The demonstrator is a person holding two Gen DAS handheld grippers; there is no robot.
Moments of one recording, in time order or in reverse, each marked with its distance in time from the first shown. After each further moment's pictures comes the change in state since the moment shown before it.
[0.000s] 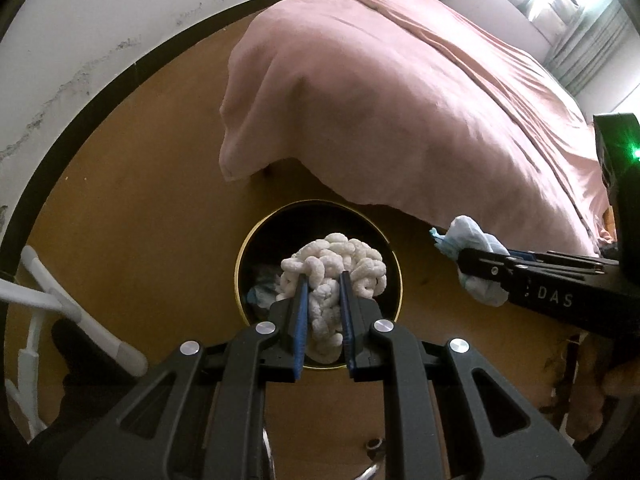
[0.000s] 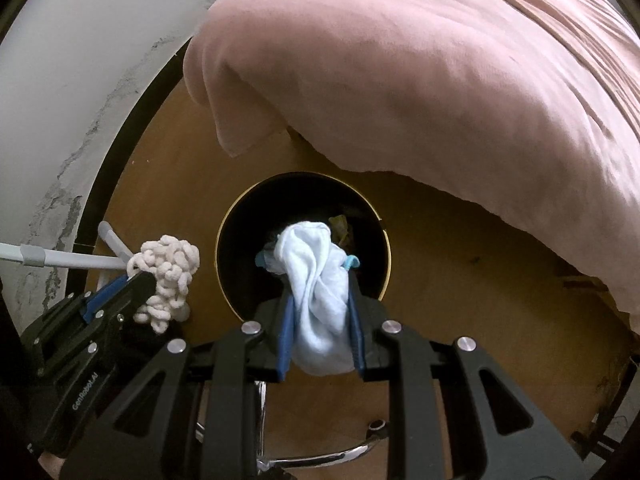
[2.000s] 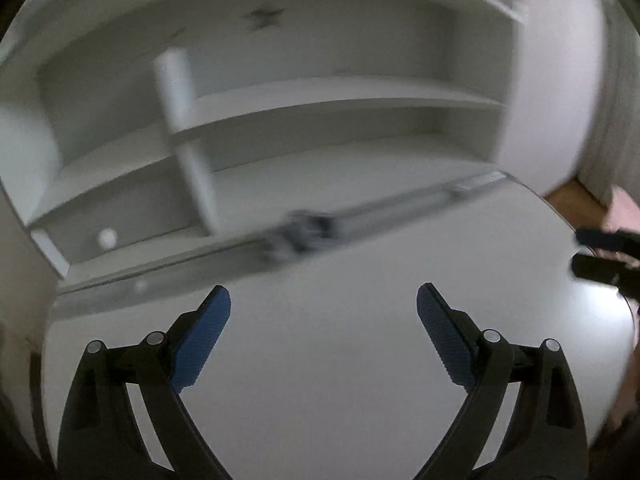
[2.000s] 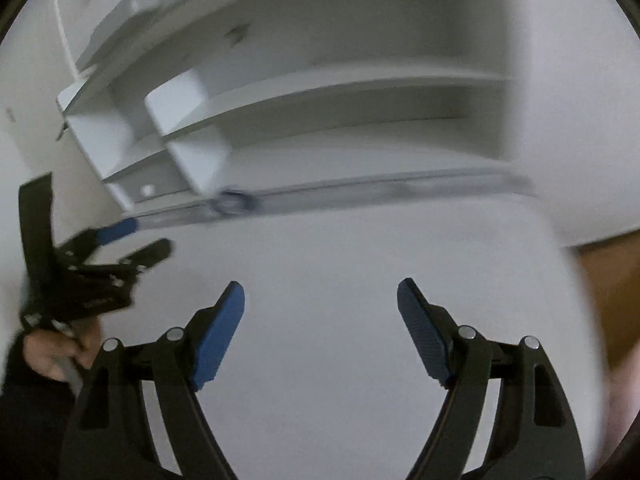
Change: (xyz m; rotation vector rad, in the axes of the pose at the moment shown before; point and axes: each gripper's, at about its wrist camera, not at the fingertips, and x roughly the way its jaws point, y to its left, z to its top) left arm -0.556 0.396 -0.218 -0.541 -0.534 0.755; right arm -0.241 0.624 -0.128 -1.019 -0.278 0.660
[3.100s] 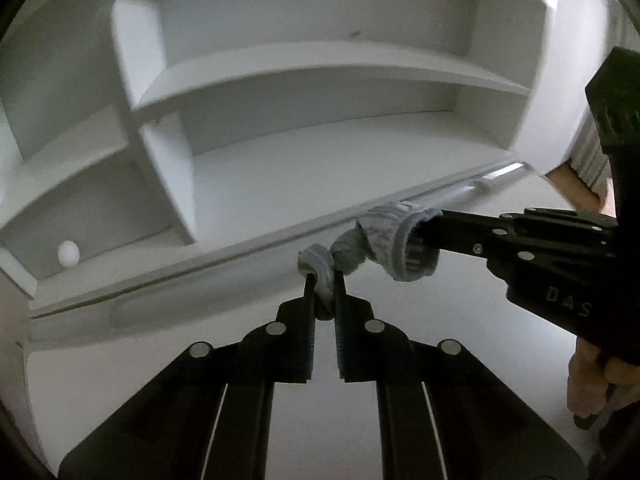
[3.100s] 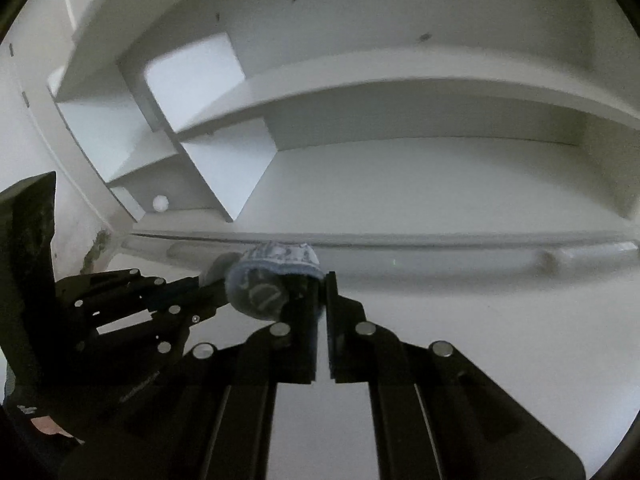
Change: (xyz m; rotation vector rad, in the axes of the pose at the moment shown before) left arm 0.048 -0.013 0.014 0.055 0.094 -0.073; right arm 0.083 0.044 0.046 -0.062 0.000 0.071
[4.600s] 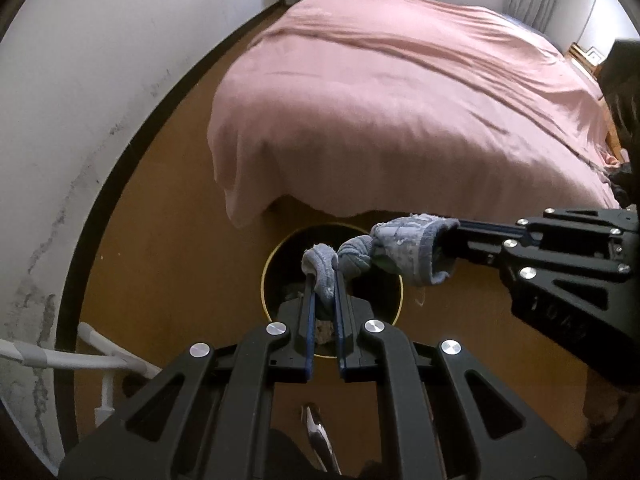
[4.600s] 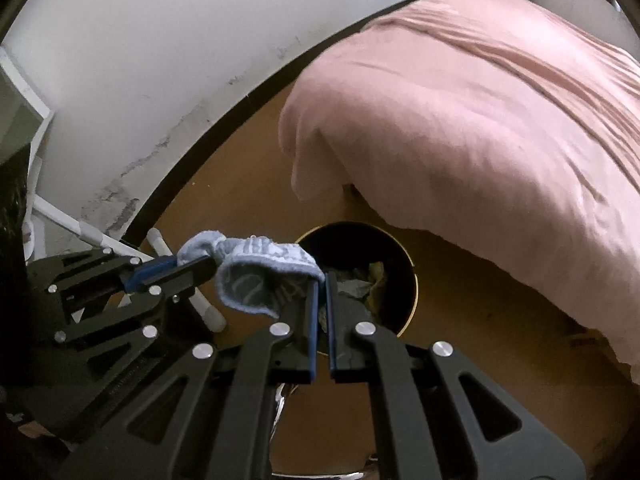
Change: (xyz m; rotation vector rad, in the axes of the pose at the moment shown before) left arm 0.039 -0.656 -0.239 0.783 0.290 -0.635; right arm -0.377 -0.330 -0.507 0.880 0.064 -0.696
